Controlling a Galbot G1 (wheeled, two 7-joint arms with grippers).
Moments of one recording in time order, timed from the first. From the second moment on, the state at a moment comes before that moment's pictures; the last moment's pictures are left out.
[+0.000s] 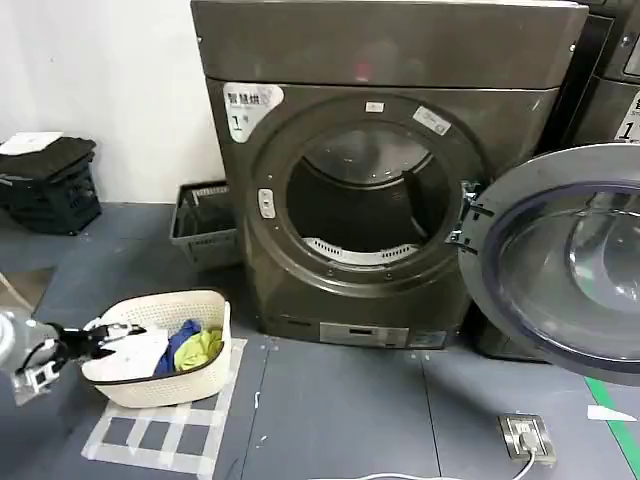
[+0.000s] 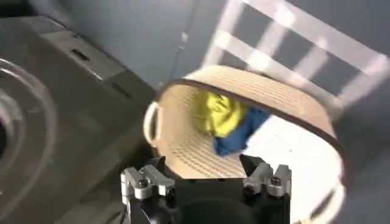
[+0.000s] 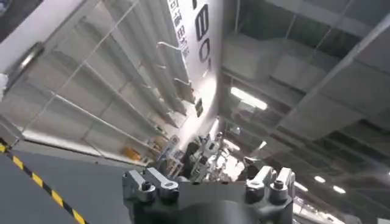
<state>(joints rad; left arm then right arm) 1.03 -0.18 -0.32 -1.67 0.96 -0.67 0.45 -1.64 1.37 1.94 1.53 0.02 0.25 0.11</state>
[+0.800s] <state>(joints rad) 0.26 -0.41 0.42 -1.50 0.80 -0.75 0.74 -1.67 1.41 1.95 1.56 0.06 0.26 0.07</state>
